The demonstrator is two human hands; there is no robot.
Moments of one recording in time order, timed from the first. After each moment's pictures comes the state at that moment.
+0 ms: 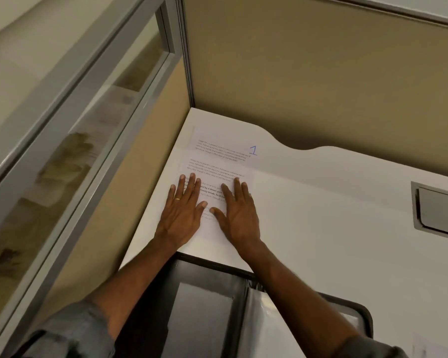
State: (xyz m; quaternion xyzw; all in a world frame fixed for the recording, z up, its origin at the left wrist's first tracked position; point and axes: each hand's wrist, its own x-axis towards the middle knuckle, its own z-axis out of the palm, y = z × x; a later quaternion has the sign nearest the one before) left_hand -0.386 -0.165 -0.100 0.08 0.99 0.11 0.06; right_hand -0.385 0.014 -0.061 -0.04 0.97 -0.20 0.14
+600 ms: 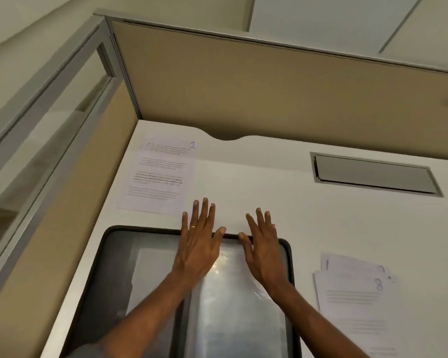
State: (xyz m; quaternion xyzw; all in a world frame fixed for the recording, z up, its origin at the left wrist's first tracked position) left_hand -0.213 0.000 -0.010 0.15 0.96 0.24 0.03; right_hand -0.170 0.184 -0.007 0.05 0.96 -0.27 -0.02
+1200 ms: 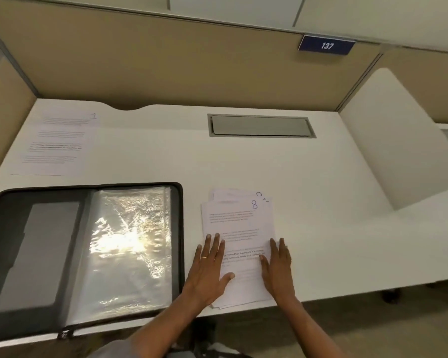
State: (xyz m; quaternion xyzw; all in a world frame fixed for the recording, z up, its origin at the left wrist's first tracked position) left_hand 0.086 0.253 -0.034 0.30 0.92 0.14 0.22; right_hand 0.157 0.468 -0.047 0.30 0.92 -0.23 0.10
